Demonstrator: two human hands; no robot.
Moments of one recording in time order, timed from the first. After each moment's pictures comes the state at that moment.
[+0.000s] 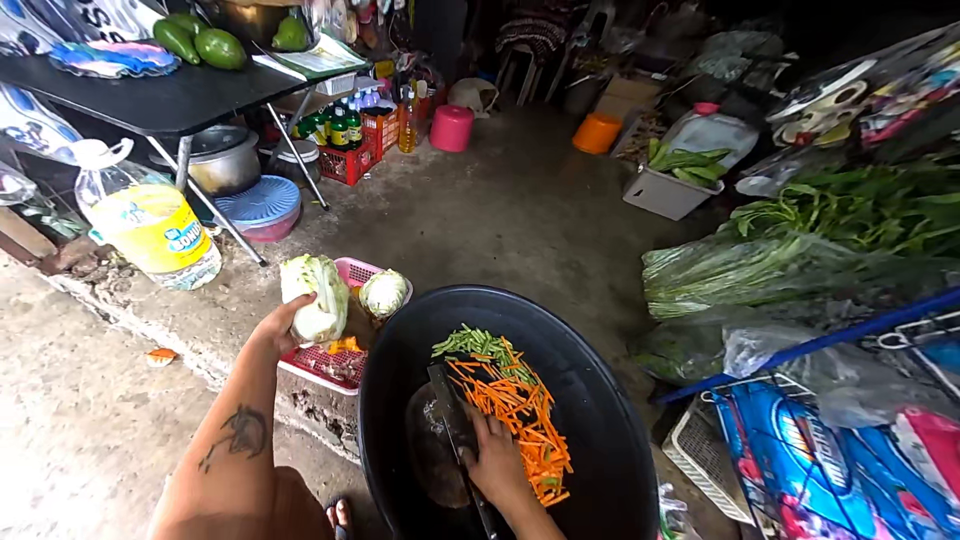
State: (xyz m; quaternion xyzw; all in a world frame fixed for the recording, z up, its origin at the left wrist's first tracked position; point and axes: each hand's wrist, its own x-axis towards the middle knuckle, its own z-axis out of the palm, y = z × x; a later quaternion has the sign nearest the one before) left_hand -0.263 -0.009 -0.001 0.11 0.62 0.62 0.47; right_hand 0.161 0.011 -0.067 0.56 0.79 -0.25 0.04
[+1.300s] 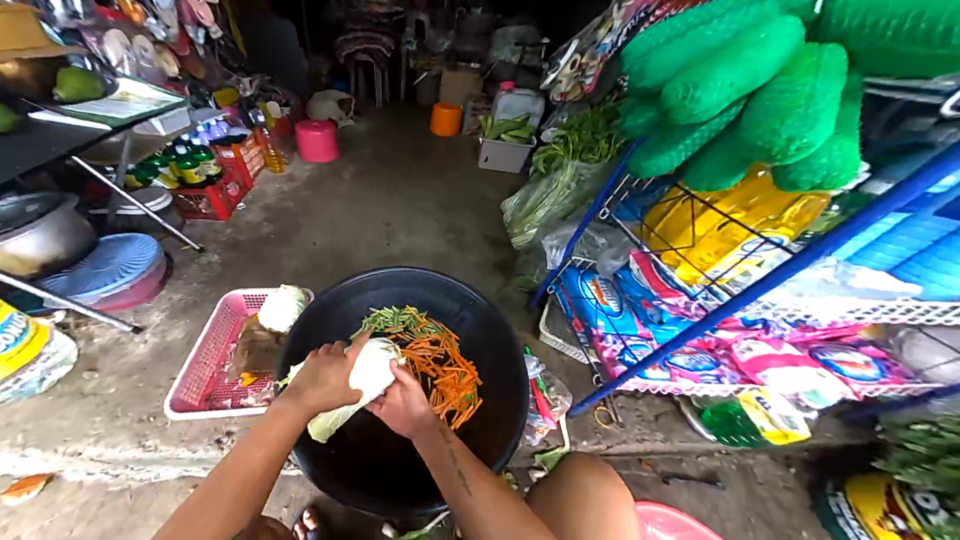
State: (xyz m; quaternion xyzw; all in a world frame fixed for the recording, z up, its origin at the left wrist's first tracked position) left_hand -0.011 -0.015 0.057 0.75 0.64 -0.06 0.16; right_hand 0.153 -0.010 -0.059 0.25 0.17 -0.86 -0.41
